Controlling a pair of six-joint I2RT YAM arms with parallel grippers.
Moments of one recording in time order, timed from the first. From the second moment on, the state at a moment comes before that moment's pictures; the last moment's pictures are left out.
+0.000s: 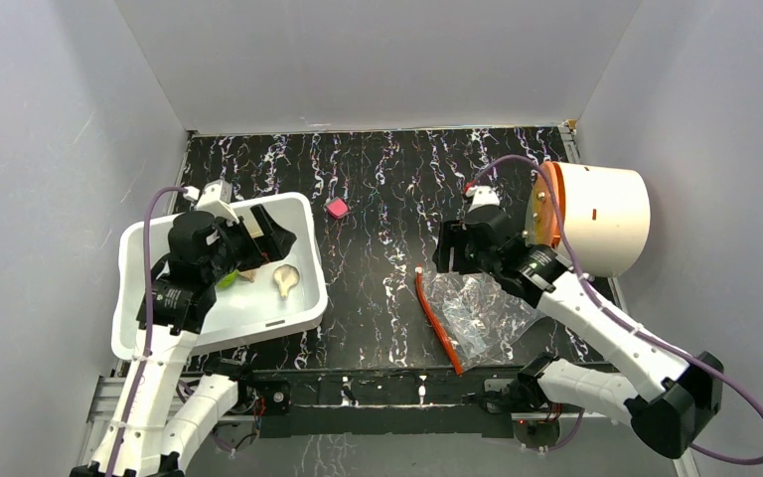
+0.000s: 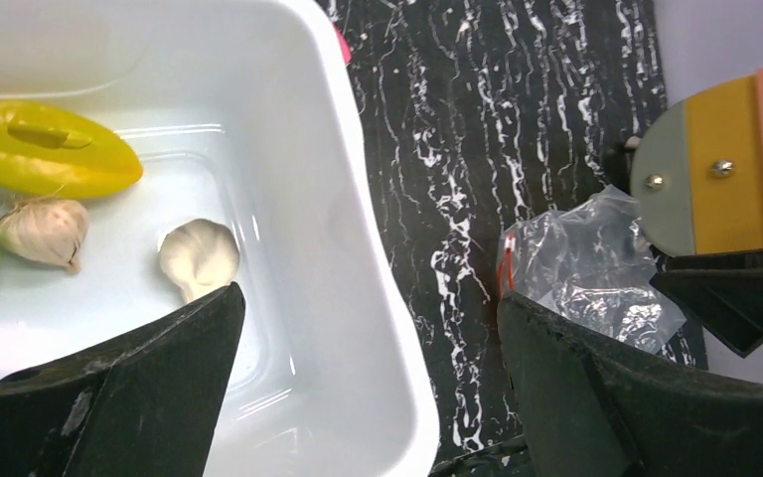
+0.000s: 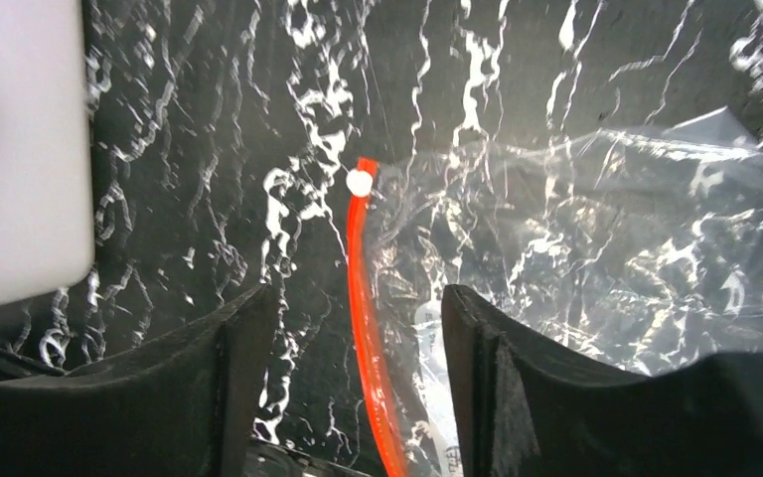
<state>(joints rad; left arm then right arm) -0.19 0.73 0.94 -0.69 0.17 -0.48 0.65 1.00 0.93 -0.61 0.18 0.47</state>
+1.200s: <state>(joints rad) -0.19 0.68 0.92 -0.68 0.41 -0.46 0.79 1.34 0.68 -0.47 0.10 0.57</state>
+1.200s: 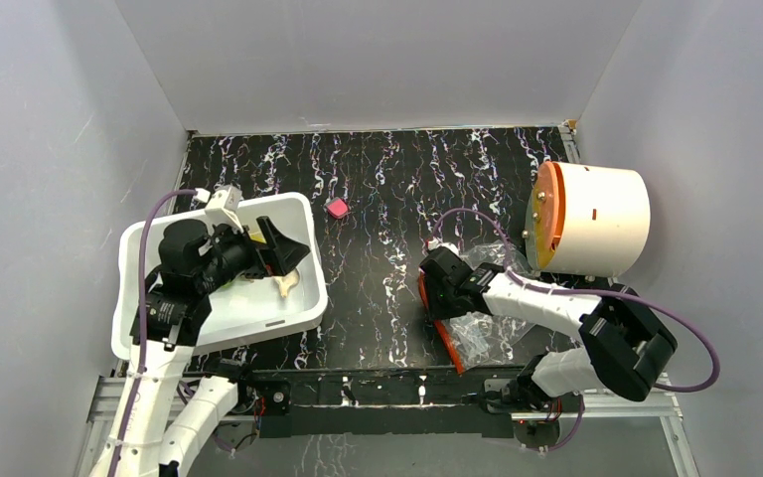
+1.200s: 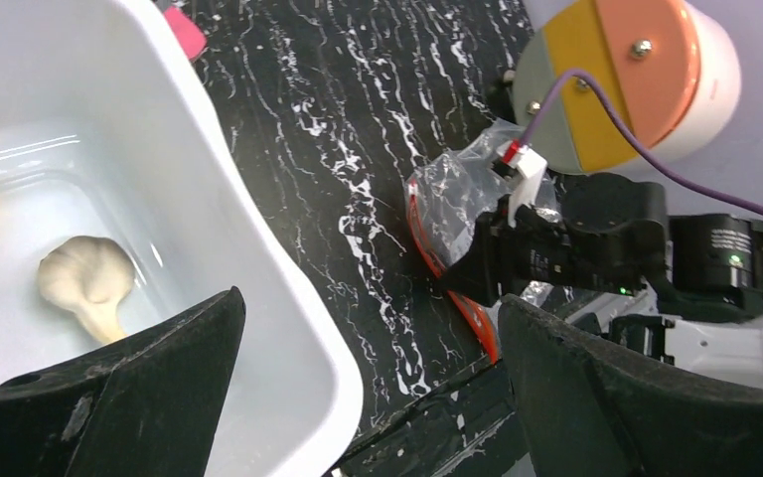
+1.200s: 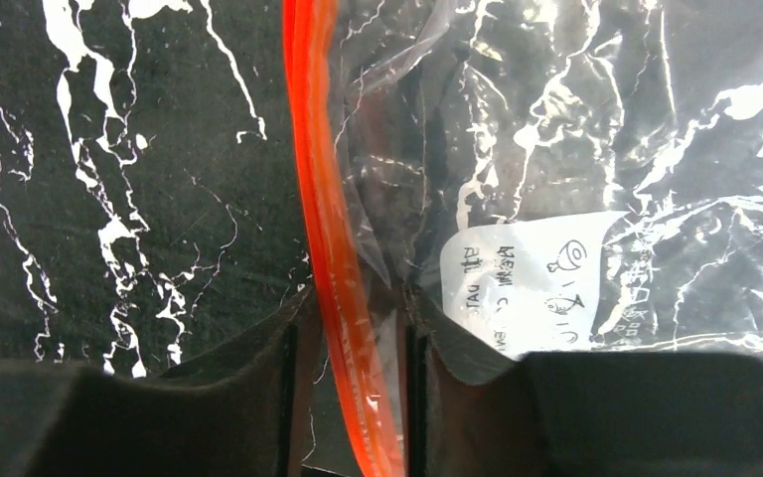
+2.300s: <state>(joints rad) -0.19 0.76 0.90 -0.56 0.57 -0.59 0.79 1.04 0.88 -0.26 -0.16 0.68</state>
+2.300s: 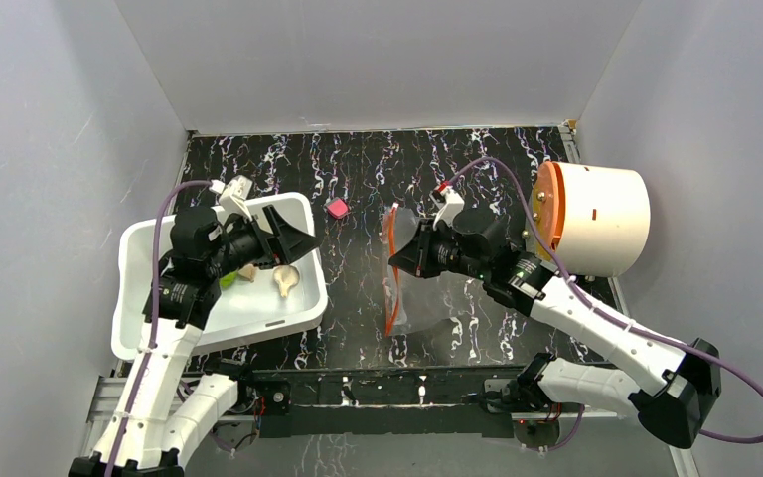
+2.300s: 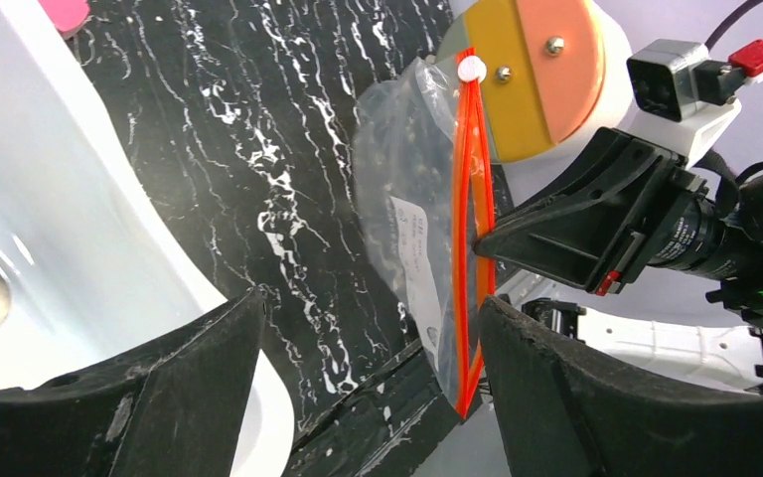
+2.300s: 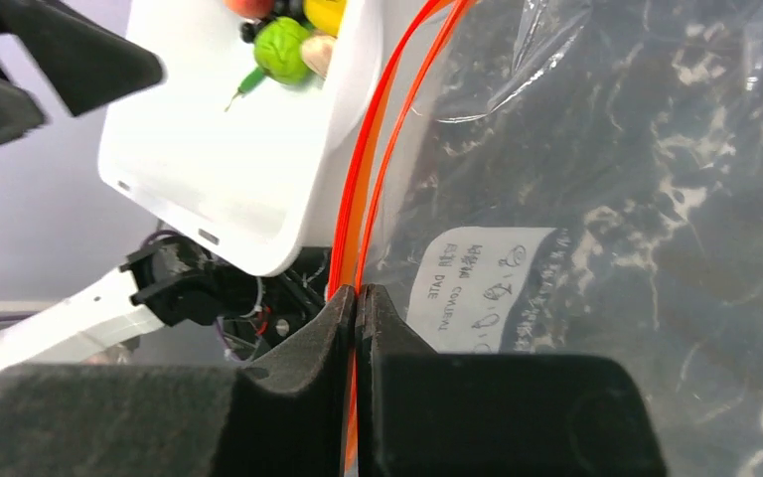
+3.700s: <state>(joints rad) -0.59 1.00 0.86 -0.35 0.35 -0.71 0.81 1.13 1.00 -0.21 -0.11 0.76</state>
